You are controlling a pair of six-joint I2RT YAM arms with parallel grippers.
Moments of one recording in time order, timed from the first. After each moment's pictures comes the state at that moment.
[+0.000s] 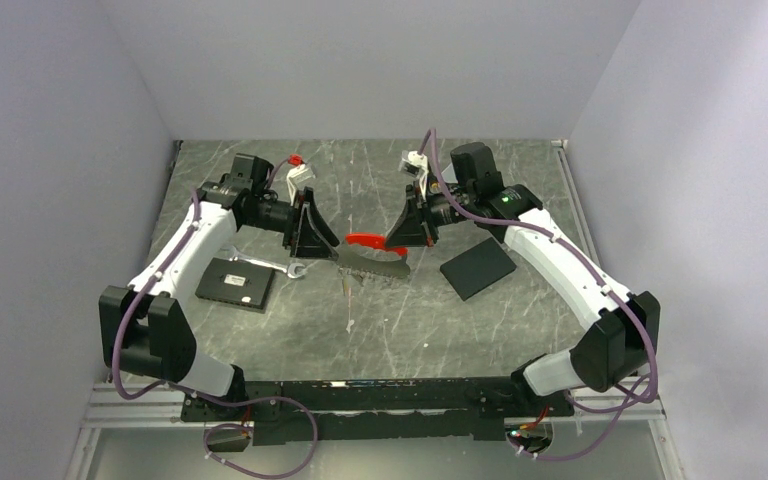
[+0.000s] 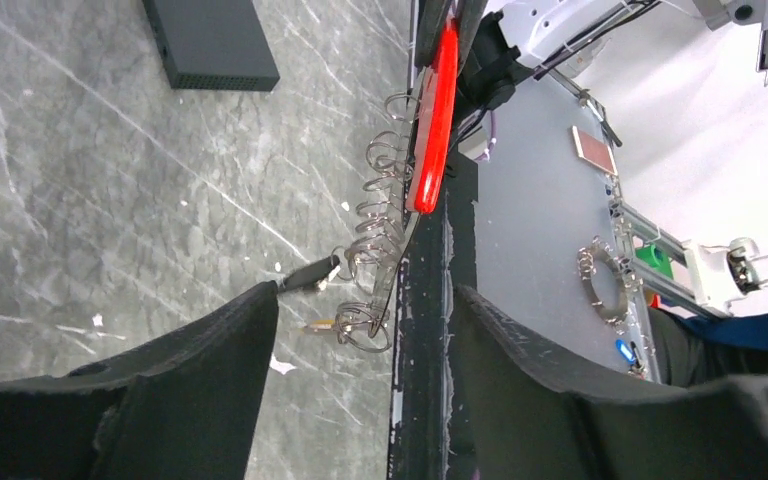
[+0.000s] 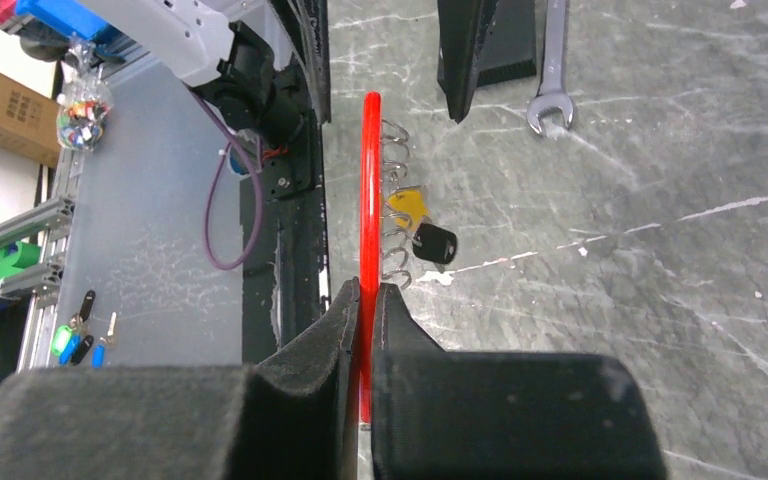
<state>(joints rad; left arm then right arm) -0.21 1.46 1.26 -0.85 1.30 0.43 0.49 1.42 1.32 -0.56 -1.02 -0.13</state>
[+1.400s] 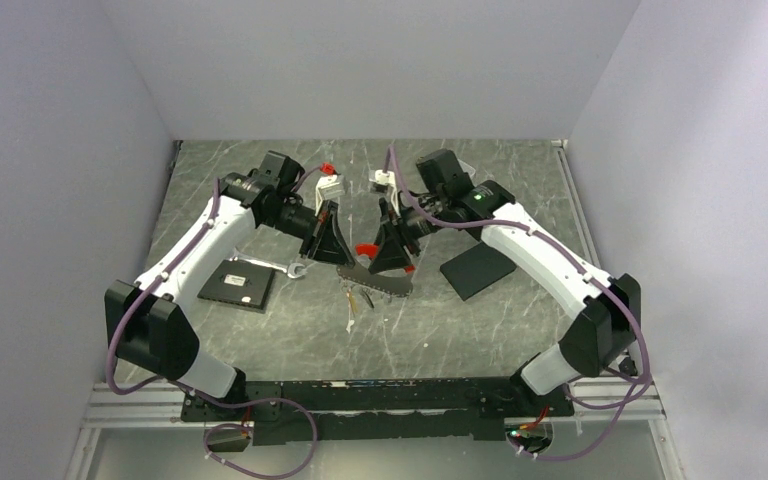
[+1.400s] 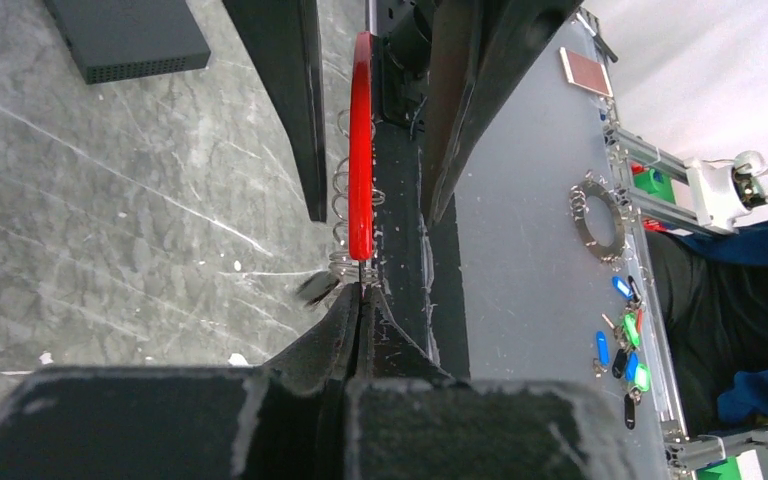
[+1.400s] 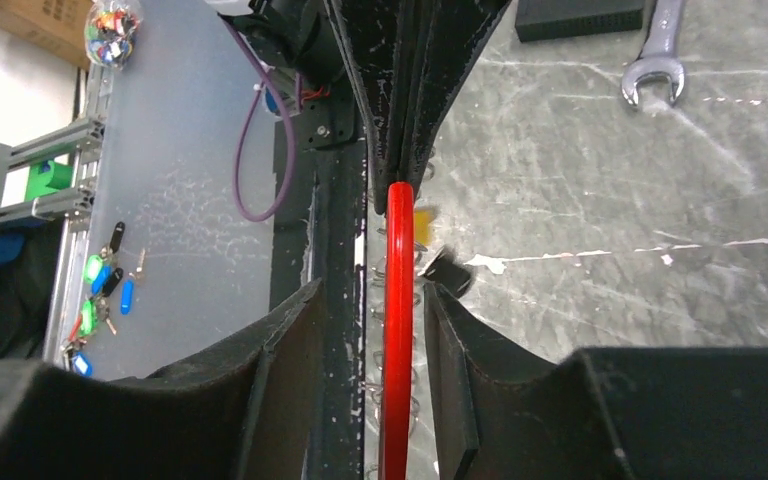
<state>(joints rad) -0.39 1.50 1.39 -1.04 1.23 0.55 0.64 1.53 1.43 -0.72 -1.00 -0.24</state>
